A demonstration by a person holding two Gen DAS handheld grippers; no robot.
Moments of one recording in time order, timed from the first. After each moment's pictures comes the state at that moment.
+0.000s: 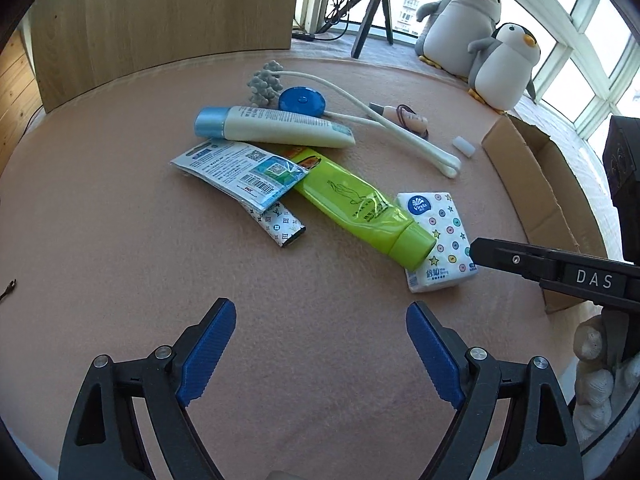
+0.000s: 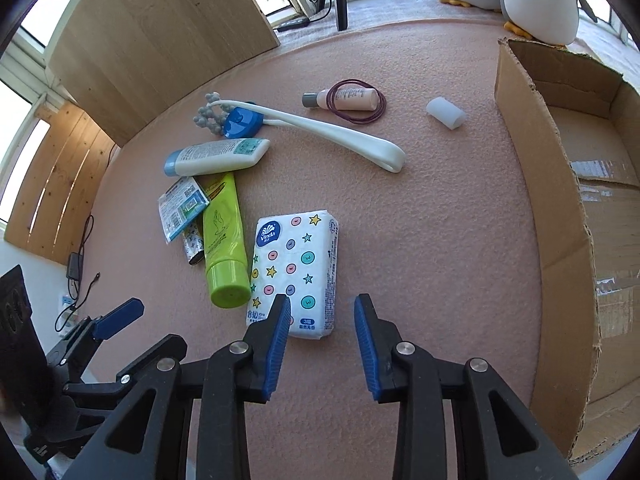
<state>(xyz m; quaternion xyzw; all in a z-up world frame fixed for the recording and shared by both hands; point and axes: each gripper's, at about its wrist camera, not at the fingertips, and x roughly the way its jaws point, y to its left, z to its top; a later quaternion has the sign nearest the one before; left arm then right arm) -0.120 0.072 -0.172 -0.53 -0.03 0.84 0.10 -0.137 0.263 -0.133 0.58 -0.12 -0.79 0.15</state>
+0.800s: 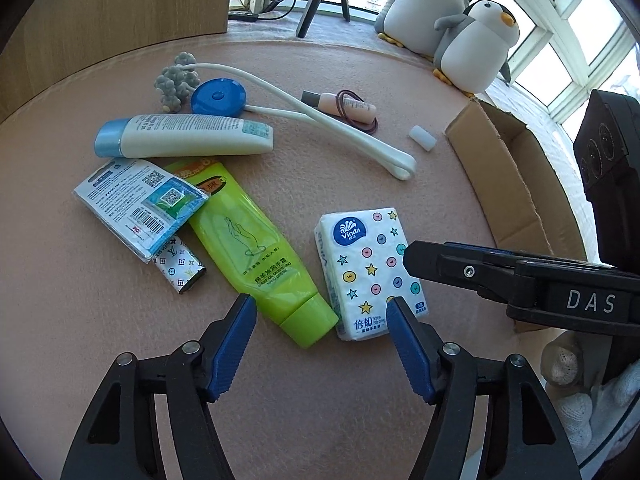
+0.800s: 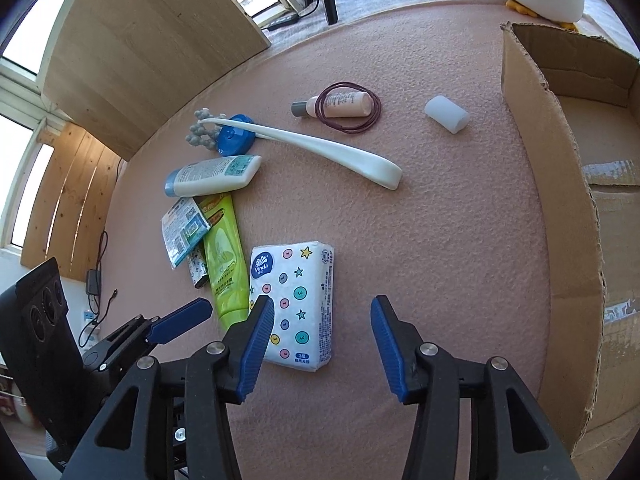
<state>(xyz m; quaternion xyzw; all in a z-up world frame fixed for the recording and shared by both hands) -0.159 0.122 -0.181 -0.56 -0.05 0.81 0.17 -0.169 0.272 -0.145 0.60 -0.15 -0.76 0.18</state>
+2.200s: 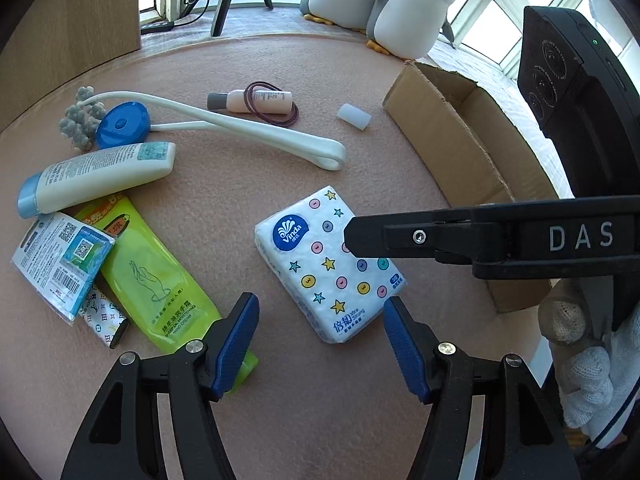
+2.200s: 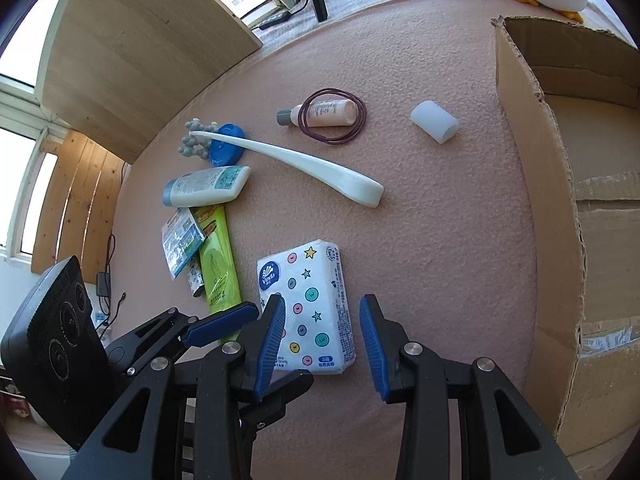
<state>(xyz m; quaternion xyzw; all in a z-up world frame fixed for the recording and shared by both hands) -0.164 0.170 -0.190 -0.55 0.02 0.79 0.25 -0.187 0.292 -0.146 0.62 -0.17 -0.74 0.20</state>
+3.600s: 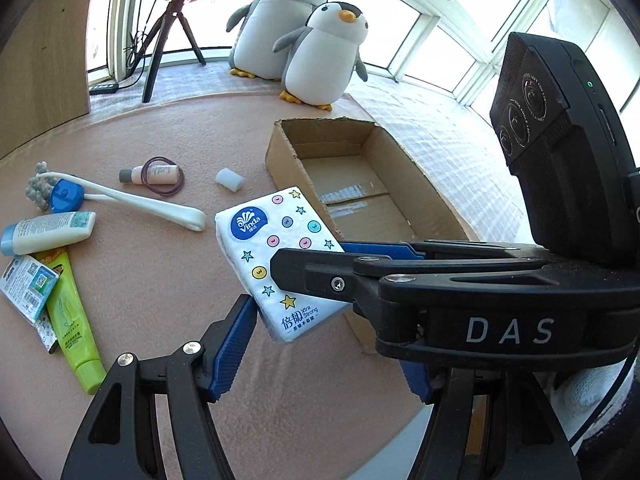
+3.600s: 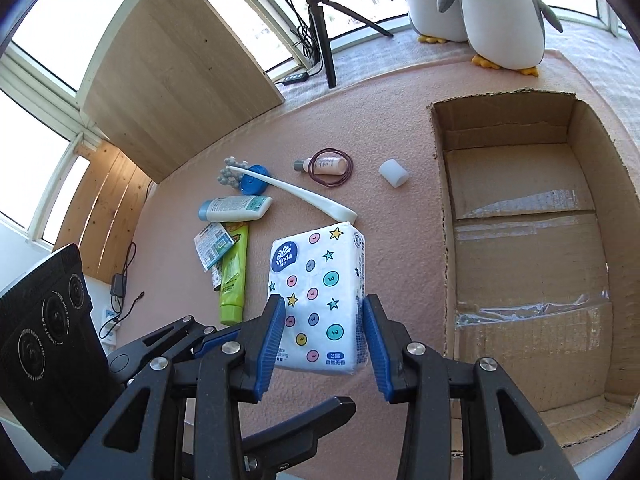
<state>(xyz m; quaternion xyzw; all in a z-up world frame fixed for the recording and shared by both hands) -0.123 0.260 -0.112 -0.49 -0.03 0.81 0.32 -0.136 0.363 -0.076 0.54 -0.17 -0.80 0.19</state>
